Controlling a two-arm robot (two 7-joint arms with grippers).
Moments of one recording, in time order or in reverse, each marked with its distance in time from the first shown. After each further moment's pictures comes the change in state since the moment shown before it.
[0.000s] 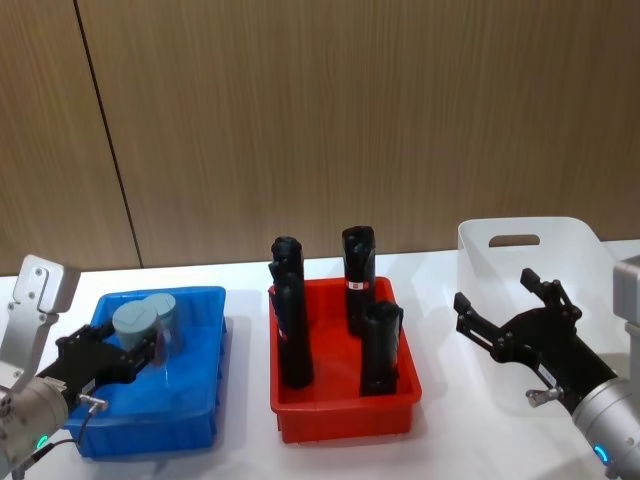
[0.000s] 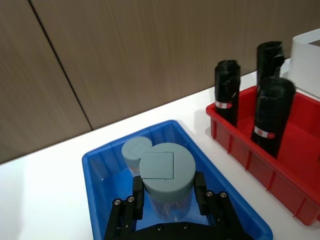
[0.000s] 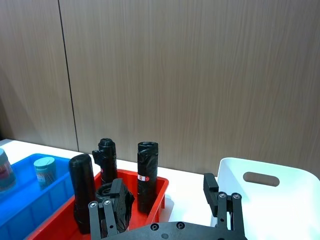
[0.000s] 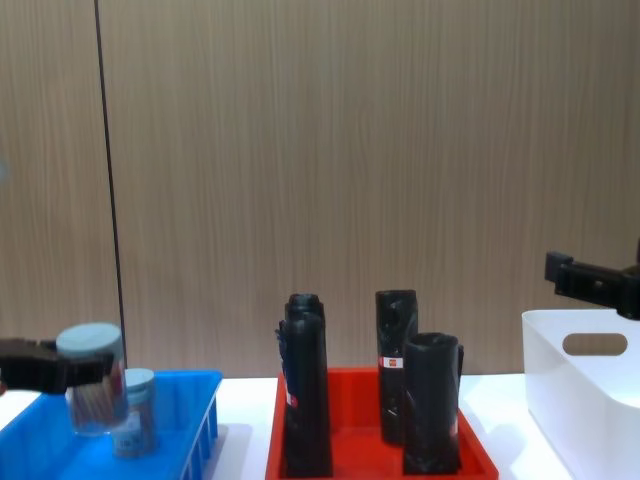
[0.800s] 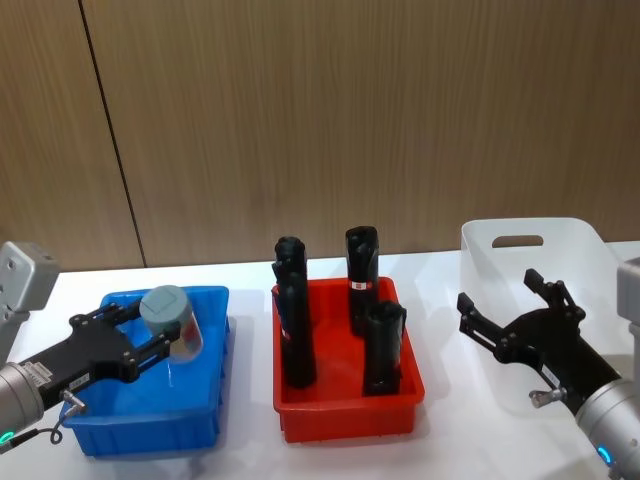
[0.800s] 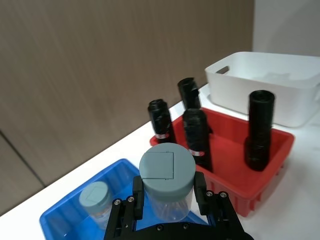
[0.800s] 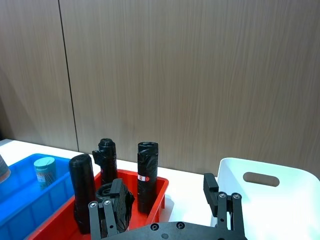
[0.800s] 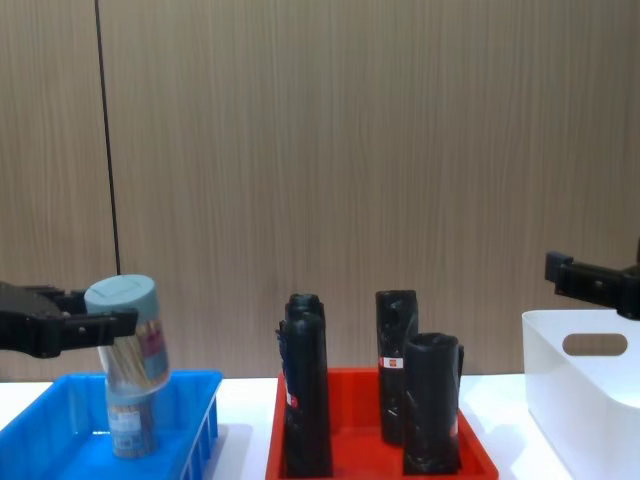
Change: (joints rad) left arm 0.015 0.095 -0.047 -0.048 -0.009 -0.127 -0.351; right arm 0.000 0.000 0.000 0.000 0.000 0.000 0.000
